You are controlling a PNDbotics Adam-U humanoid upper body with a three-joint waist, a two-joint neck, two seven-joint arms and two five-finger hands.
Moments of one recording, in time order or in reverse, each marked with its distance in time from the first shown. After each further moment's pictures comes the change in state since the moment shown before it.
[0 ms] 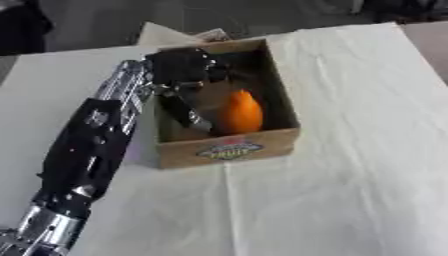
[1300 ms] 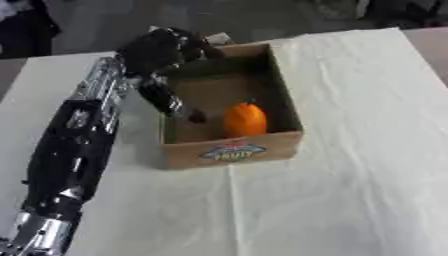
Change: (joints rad) left arm 0.055 0.004 0.168 -0.126 0.237 0.066 0.293; right arm 0.011 -0.005 -0.019 0.000 -0.001 -0.016 -0.033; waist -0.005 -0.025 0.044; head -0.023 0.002
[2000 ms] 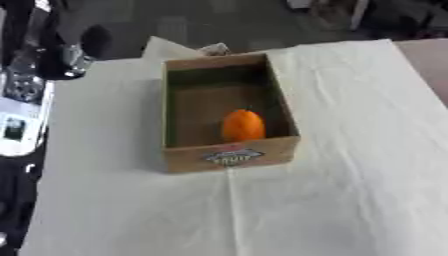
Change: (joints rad) left arm 0.249 0.042 0.046 -0.458 0.614 0.329 -0.105; right arm 0.032 -0.022 -0.024 0.000 0.011 -0.003 -0.039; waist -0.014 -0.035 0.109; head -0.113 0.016
